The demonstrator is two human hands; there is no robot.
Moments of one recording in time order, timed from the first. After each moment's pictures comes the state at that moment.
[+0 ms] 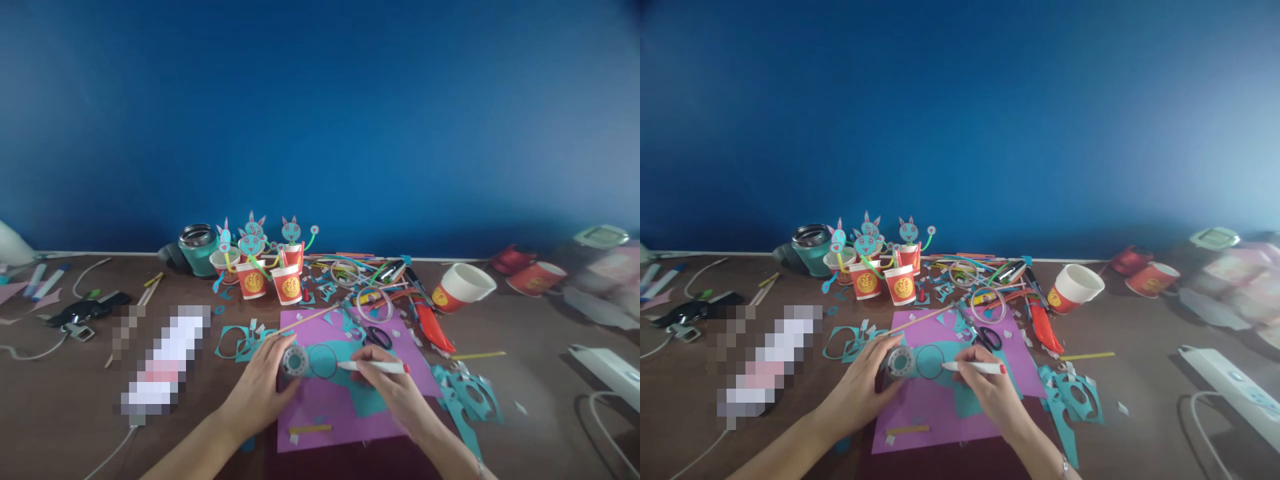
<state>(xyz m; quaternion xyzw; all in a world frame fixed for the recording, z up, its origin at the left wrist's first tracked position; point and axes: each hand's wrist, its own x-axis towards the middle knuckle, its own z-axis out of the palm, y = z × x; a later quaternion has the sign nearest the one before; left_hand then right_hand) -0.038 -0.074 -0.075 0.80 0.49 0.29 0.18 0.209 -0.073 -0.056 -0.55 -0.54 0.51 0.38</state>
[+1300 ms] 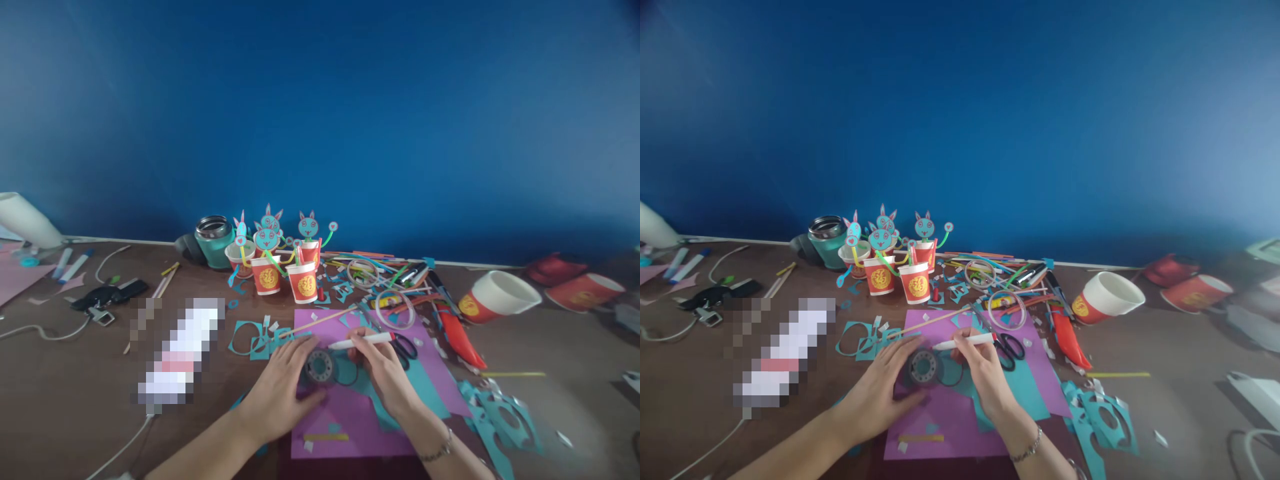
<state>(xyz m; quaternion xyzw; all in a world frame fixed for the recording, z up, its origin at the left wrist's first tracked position) -0.033 -0.075 -0.078 0.81 0.47 0.27 0.22 0.169 -0.040 -0.070 -0.51 -0.43 0.58 0.47</state>
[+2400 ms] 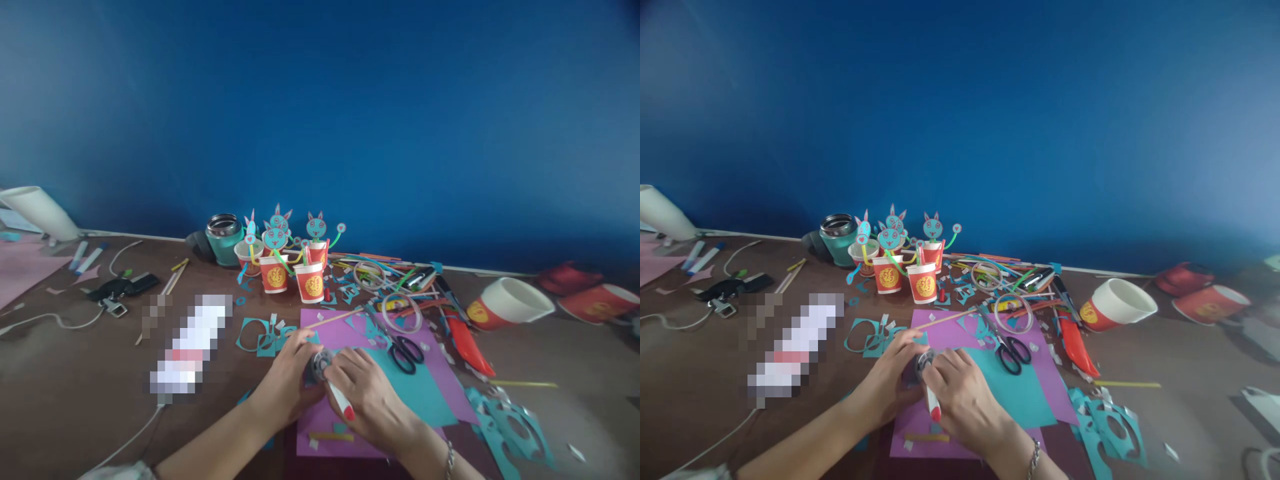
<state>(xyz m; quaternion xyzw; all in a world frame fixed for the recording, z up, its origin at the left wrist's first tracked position) -0.029 -0.067 -0.079 0.78 0.45 0.33 0.27 0.154 -0.061 -0.051 -0.32 -0.93 0.07 0.17</state>
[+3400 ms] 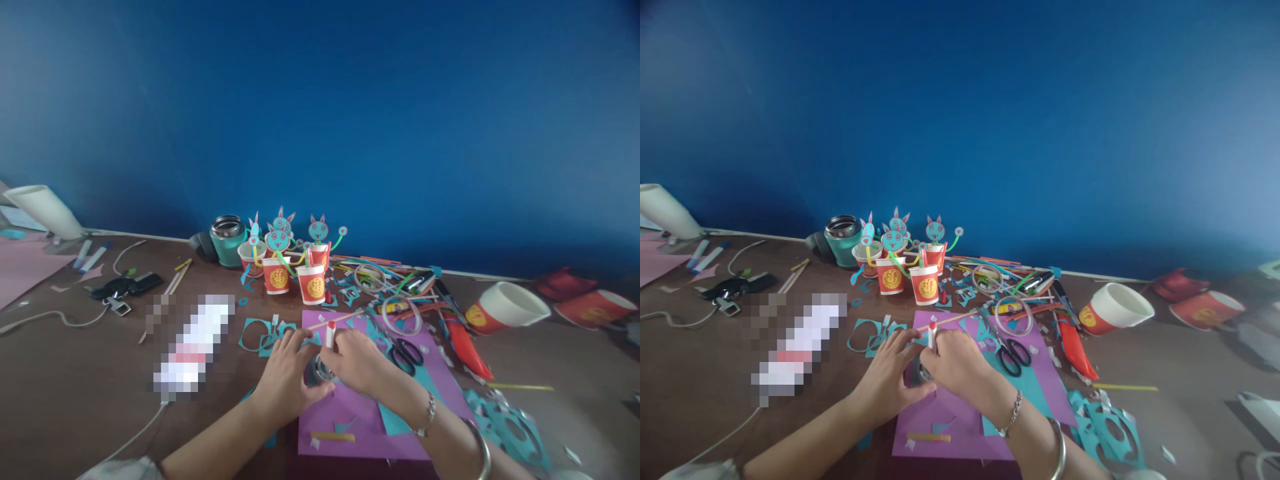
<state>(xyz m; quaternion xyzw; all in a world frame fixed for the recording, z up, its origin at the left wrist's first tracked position) -0.025 -0.066 -0.070 0.79 0.53 0.26 0.17 0.123 -0.026 -0.011 -0.55 -0.80 0.22 0.06</state>
